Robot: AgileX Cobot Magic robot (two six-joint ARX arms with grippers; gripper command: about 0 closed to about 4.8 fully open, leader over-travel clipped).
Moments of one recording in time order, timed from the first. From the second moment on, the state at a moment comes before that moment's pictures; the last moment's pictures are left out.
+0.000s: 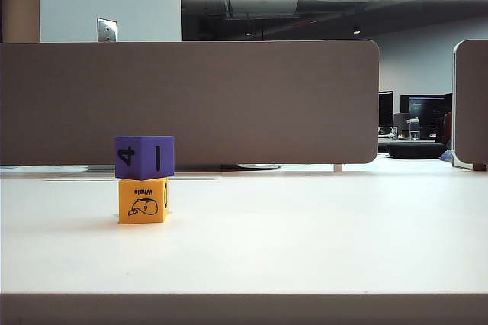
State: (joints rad) left arm -0.36 0.42 0.34 -0.21 -0.05 -0.10; right arm 0.58 0.48 0.68 -0.57 0.36 -0.01
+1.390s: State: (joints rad) left arm -0.36 0.31 0.00 0.22 0.04 -0.02; right arm 0.58 0.04 0.04 -0.14 0.16 0.07
